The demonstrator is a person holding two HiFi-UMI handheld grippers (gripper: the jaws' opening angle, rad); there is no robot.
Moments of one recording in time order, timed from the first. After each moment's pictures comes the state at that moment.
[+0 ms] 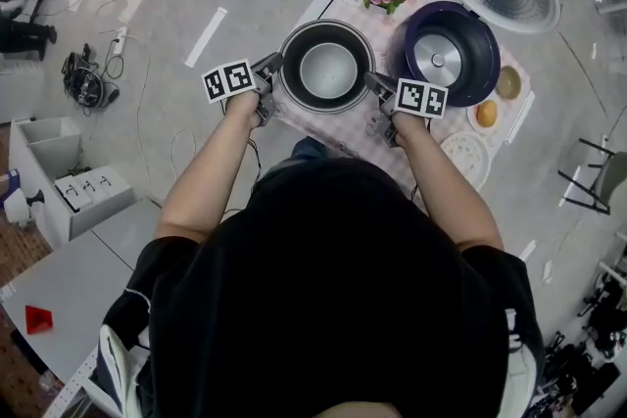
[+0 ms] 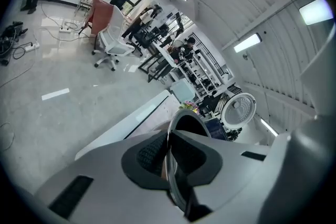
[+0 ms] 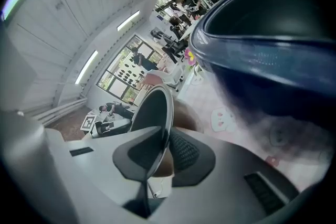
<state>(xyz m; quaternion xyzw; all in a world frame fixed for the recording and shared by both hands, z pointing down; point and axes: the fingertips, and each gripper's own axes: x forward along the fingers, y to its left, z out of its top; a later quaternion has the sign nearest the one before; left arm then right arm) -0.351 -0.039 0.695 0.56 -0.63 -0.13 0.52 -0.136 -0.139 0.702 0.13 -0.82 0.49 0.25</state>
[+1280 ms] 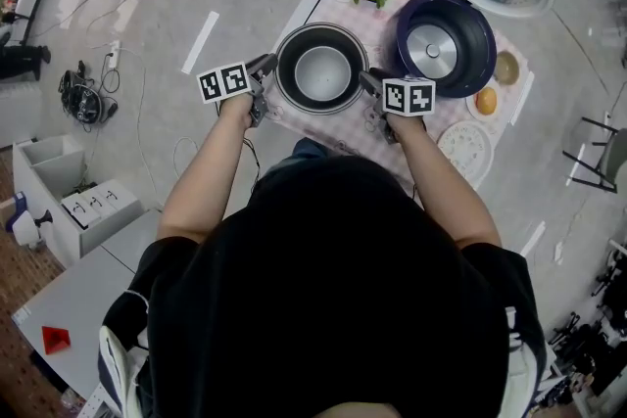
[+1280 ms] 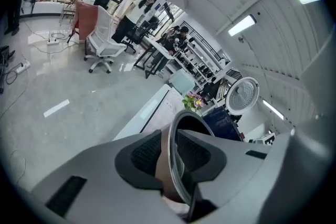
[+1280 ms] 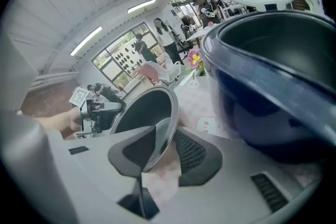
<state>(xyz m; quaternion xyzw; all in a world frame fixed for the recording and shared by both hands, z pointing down) -0.355 -0.050 0.712 0.59 -0.63 -0.05 0.51 -0.126 -0.146 0.723 0.16 -0.86 0.37 0.32</state>
